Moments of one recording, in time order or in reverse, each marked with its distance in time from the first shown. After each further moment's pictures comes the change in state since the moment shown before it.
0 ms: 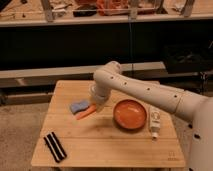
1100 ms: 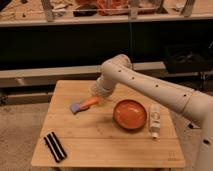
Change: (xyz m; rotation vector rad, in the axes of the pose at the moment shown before) arm 0.025 -0.016 -0.036 0.089 0.009 0.154
